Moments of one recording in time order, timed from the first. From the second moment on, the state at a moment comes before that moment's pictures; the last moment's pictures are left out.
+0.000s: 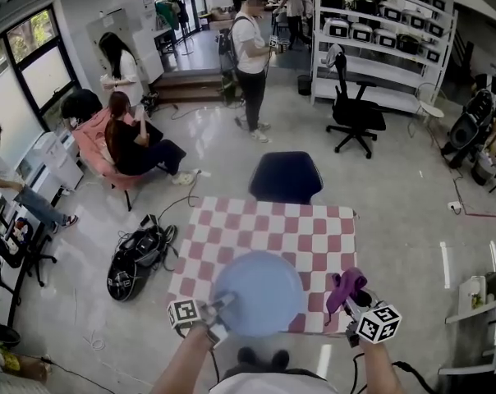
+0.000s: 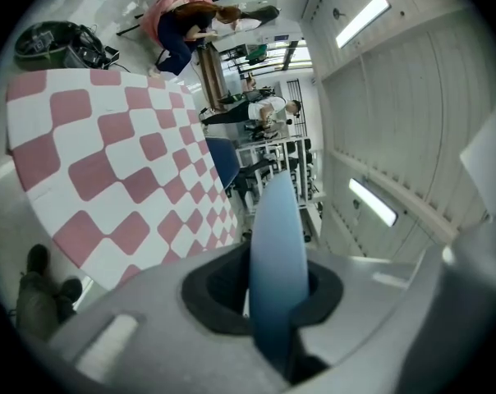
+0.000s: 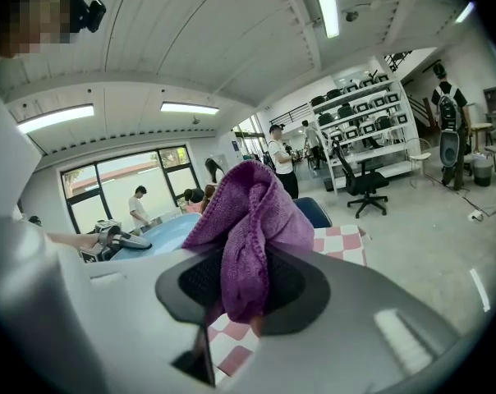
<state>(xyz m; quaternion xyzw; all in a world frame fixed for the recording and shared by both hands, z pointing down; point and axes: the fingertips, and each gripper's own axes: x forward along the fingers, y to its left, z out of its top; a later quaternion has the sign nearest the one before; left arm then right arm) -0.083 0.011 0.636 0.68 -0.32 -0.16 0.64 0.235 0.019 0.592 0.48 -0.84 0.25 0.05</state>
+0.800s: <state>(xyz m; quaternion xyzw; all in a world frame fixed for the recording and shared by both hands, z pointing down) -0.106 -0.005 0.635 0.69 -0.29 -0.13 0.65 0.199 0.016 0.584 0.49 -0.83 0.25 0.05</state>
